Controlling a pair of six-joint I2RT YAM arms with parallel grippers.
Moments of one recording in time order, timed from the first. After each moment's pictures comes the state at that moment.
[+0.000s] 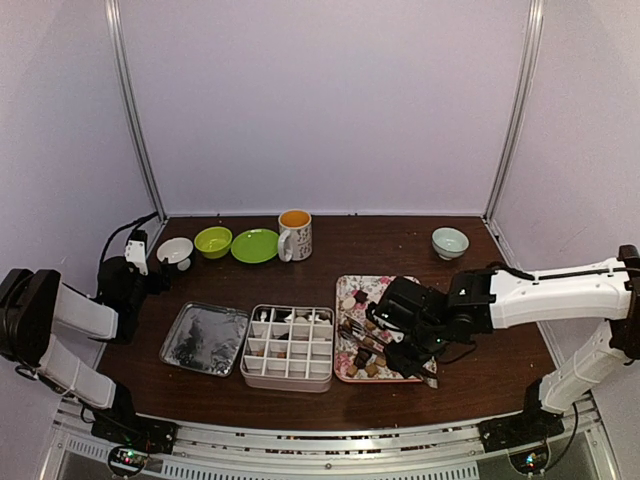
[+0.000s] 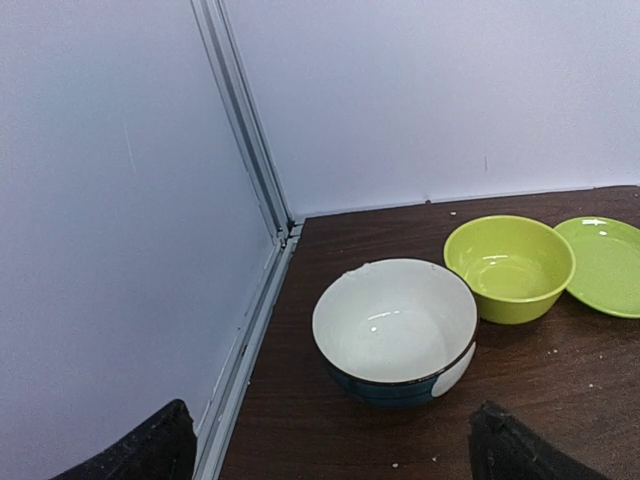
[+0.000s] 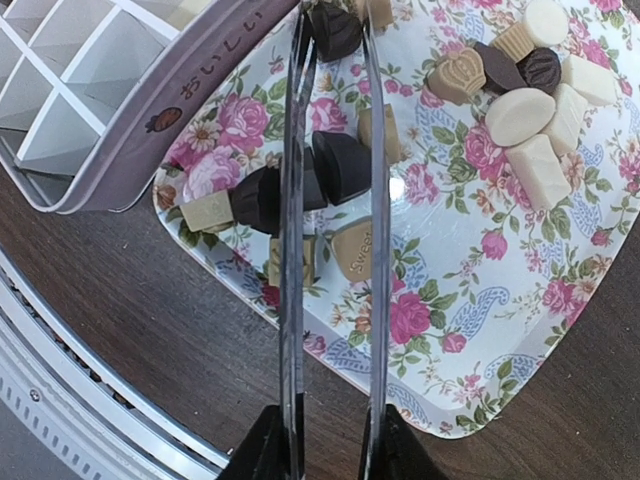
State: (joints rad) left arm 0.01 1.42 0.30 0.97 -0.15 0.18; right arm 1.13 1.45 1.01 -0.80 0.15 0.46
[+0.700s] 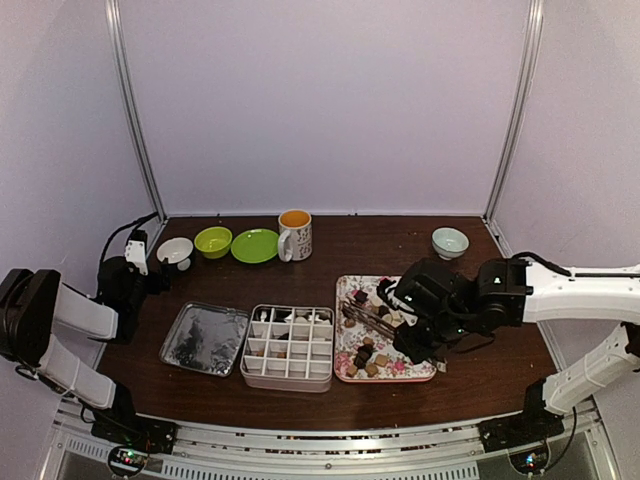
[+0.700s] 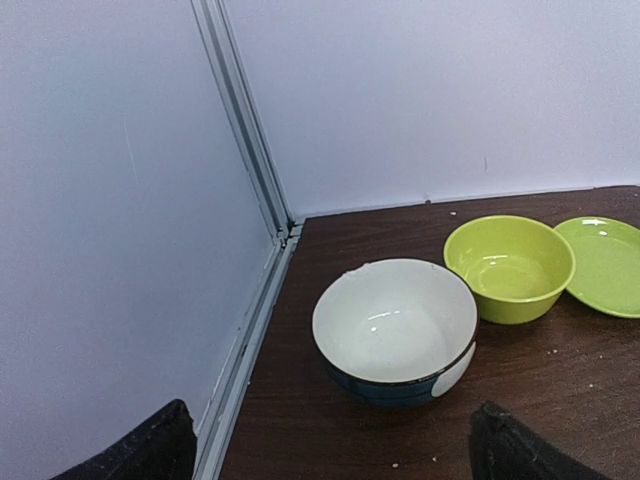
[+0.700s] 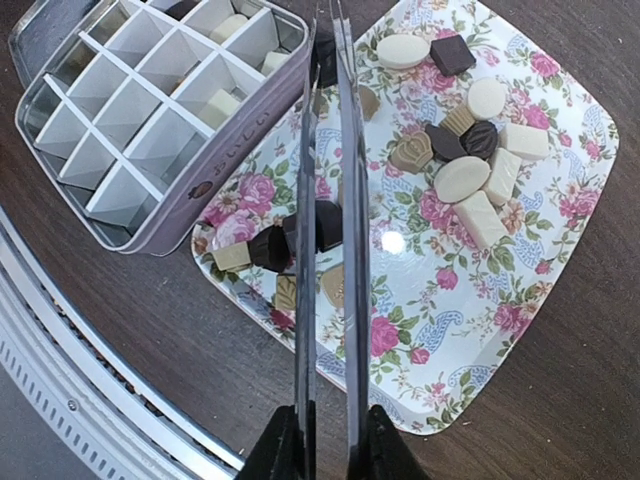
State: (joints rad) left arm 0.01 1.42 0.30 0.97 -0.15 0.18; right arm 1.12 1.31 1.02 -0.81 0.22 0.45
